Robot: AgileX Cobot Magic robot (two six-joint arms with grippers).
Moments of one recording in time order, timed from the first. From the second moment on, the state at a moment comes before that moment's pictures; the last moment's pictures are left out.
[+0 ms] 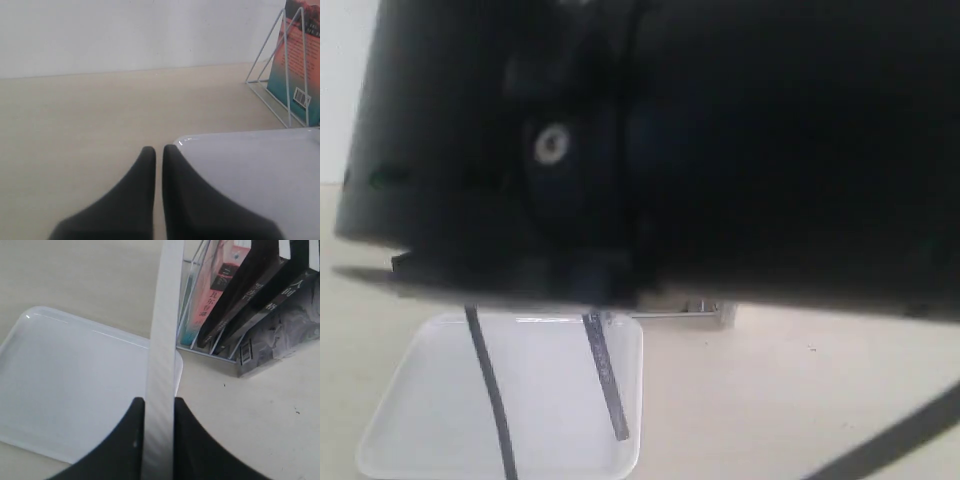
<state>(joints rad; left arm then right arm) -0.04 0.00 0.00 -0.13 0.29 0.15 1.29 1.69 -1.44 -0.81 1.12 1.22</state>
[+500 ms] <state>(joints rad) -0.04 0.00 0.00 -0.13 0.29 0.15 1.29 1.82 -1.43 -0.90 1.07 1.31</state>
